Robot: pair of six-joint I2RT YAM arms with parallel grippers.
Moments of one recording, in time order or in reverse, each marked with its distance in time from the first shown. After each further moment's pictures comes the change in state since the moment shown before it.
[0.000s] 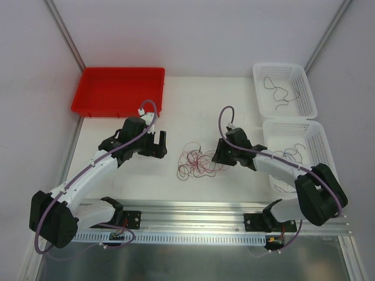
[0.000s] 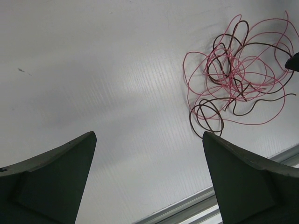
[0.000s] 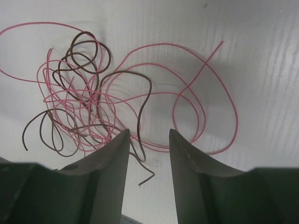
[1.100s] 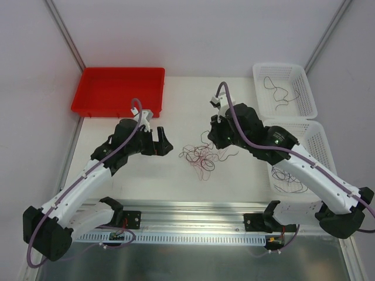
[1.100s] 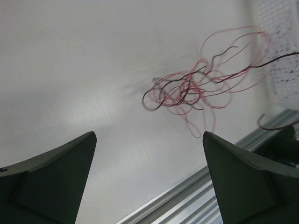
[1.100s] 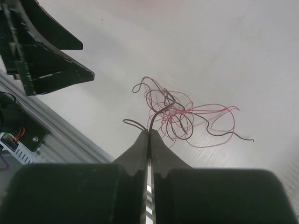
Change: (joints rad) left arm -0.004 -0.102 -0.035 0.100 0.114 -0.173; right arm 0.324 -0.161 0.736 -0.591 0.230 -0.383
